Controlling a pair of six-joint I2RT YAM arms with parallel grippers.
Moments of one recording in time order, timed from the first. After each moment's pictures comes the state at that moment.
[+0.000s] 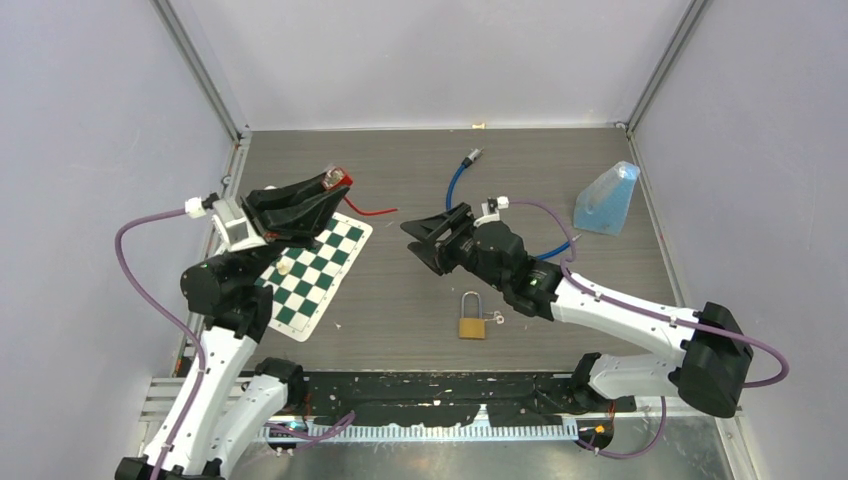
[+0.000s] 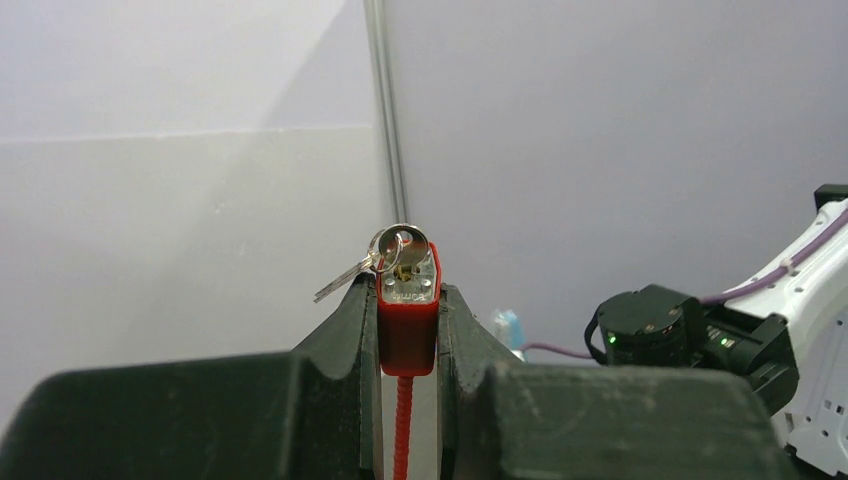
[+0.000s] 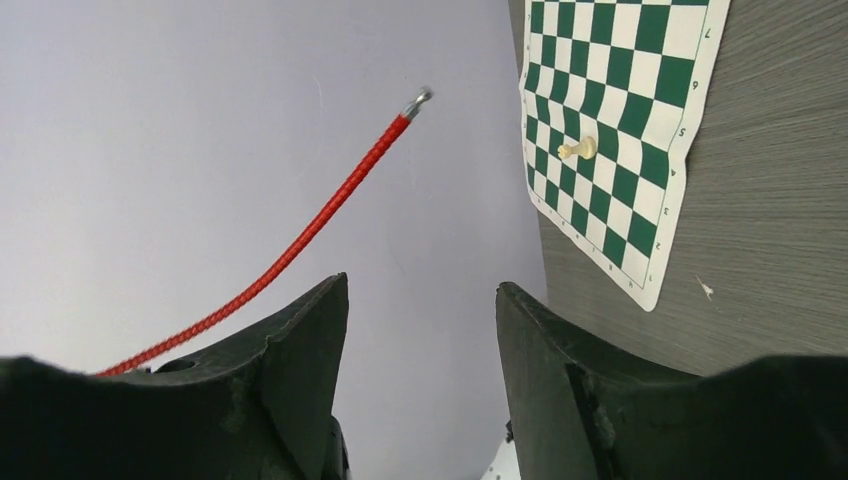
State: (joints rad) left arm -0.26 0.72 0.76 0.77 0.63 -0.40; right arm 0.95 1.20 0.83 0.16 0.18 1.58
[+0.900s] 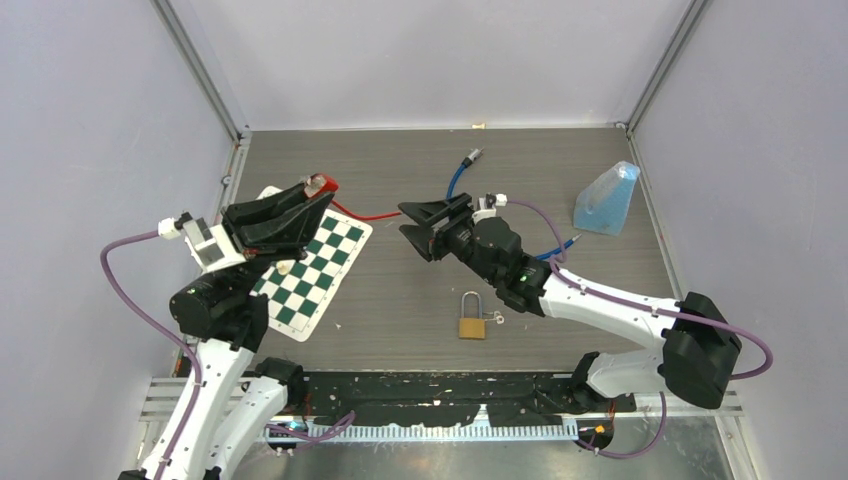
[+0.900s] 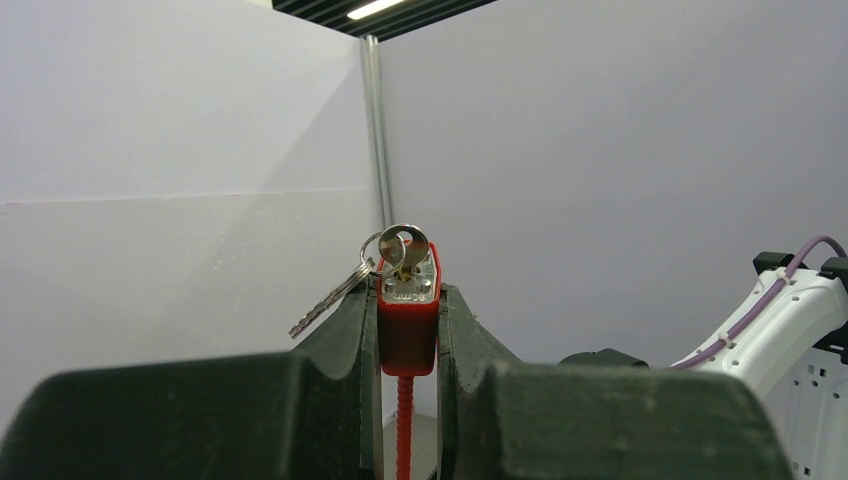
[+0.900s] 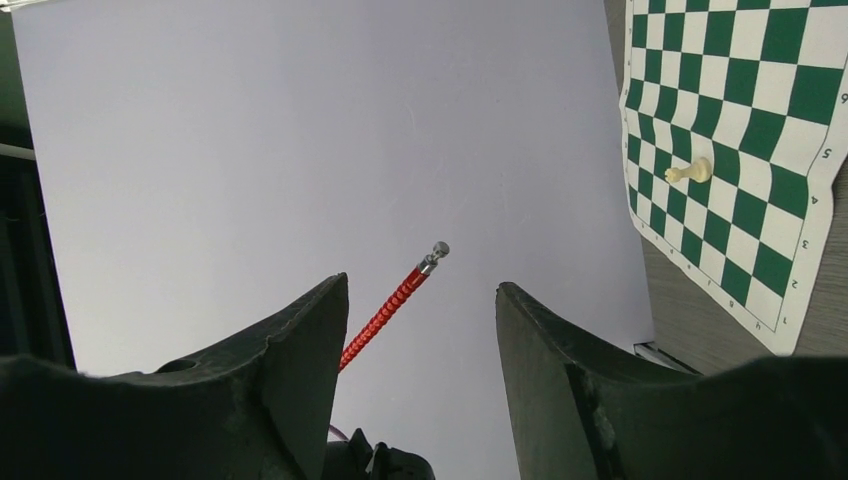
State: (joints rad) left arm -0.26 0.66 0.74 0.88 0.56 -0.50; right arm 0.93 1.29 0.83 0.38 0.21 1.73
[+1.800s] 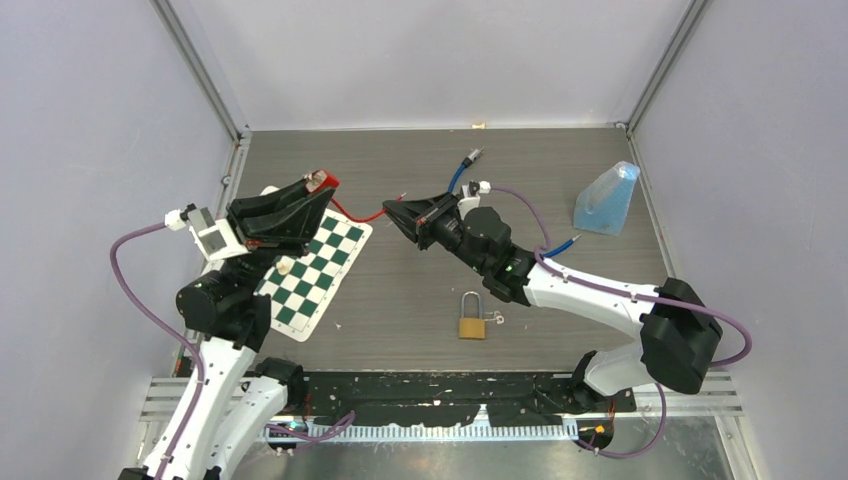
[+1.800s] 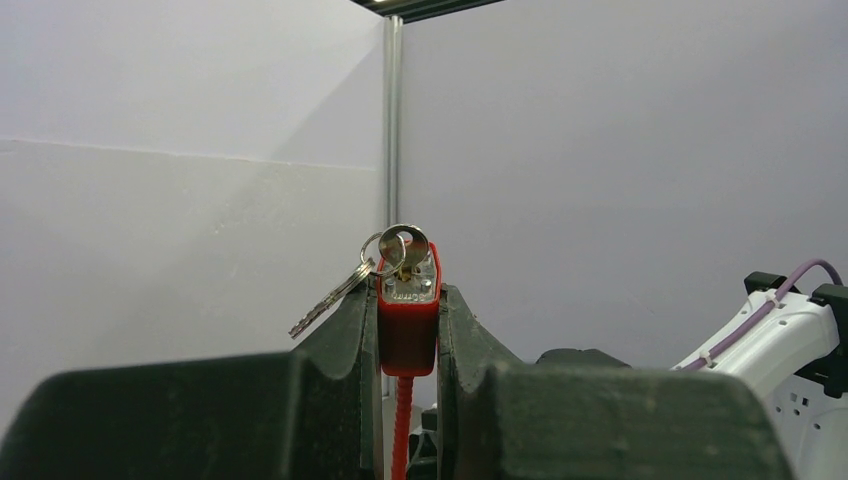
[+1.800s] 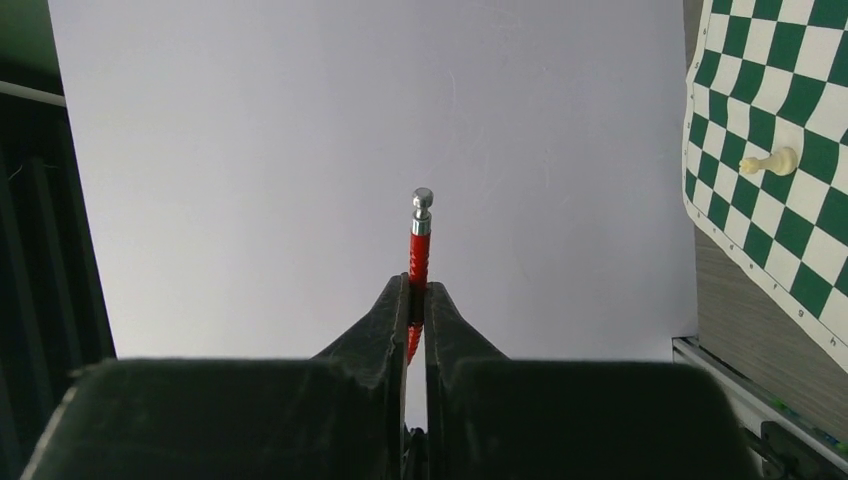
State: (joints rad) left arm -0.26 0.66 0.71 0.86 0.50 -0.55; right arm 0.93 1.40 0.92 0.50 0.12 1.72
